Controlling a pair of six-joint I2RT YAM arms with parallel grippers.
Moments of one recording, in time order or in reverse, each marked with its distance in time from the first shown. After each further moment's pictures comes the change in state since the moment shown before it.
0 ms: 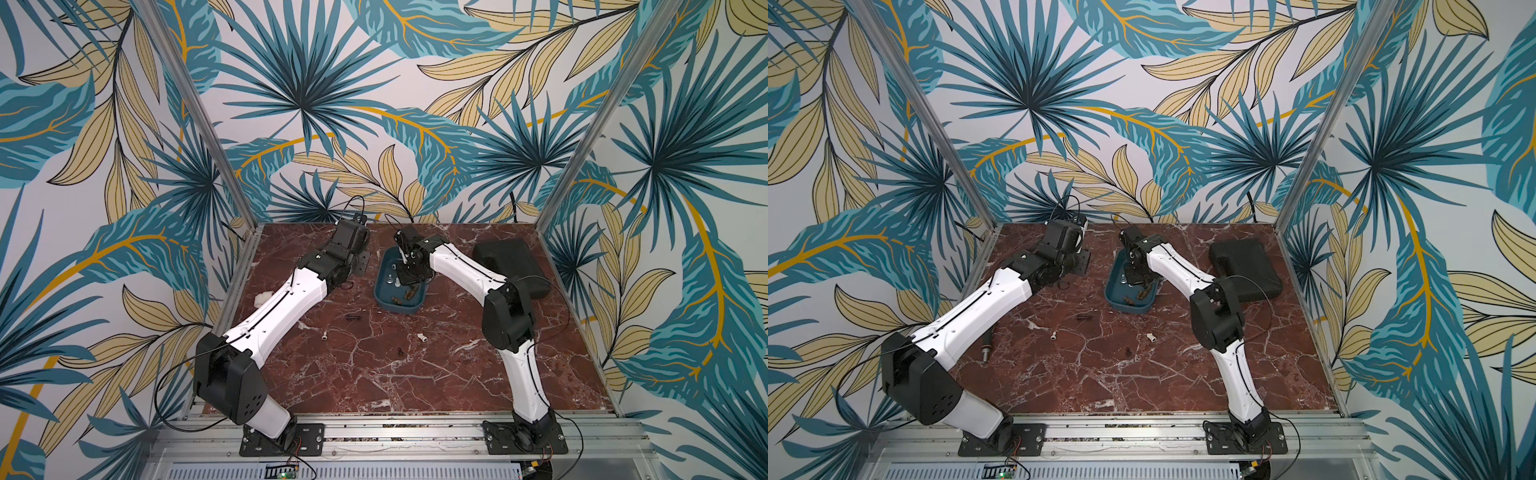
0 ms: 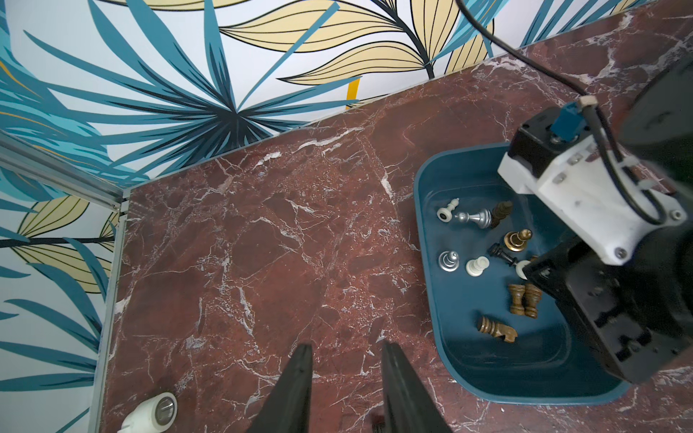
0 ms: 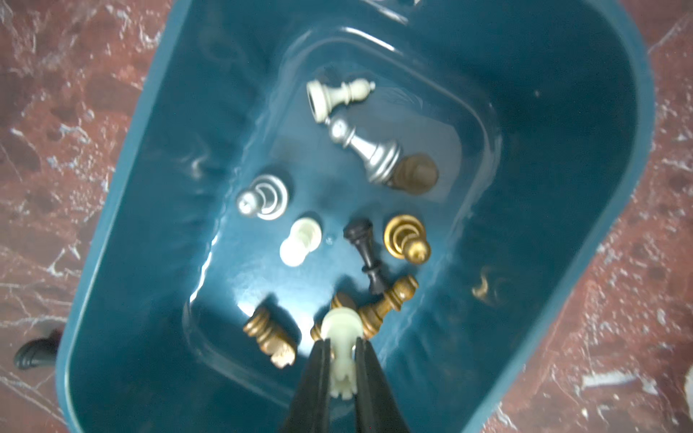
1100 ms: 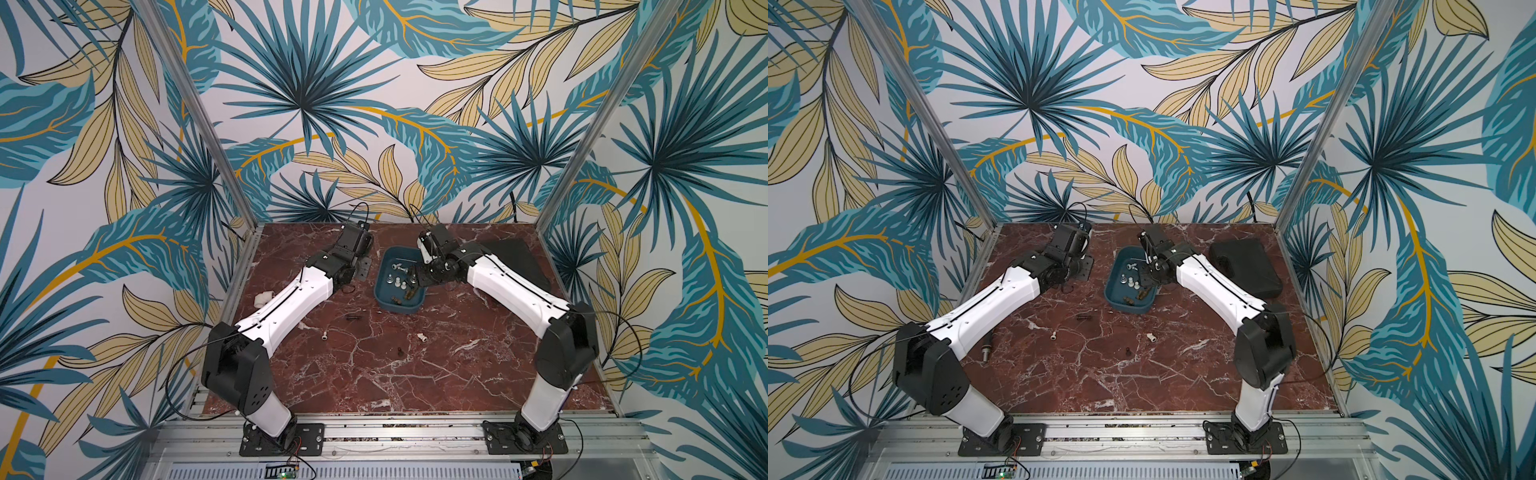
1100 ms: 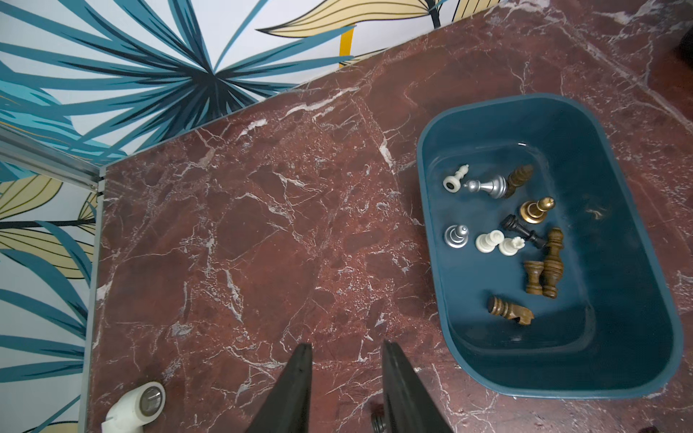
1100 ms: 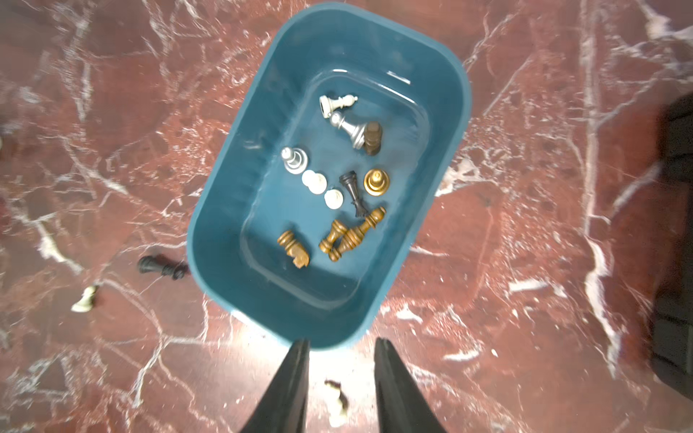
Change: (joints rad) left arm 0.002 0.064 -0.026 -0.010 0.015 -0.004; right arm 0.000 -0.517 -0.456 0.135 -0.003 0.018
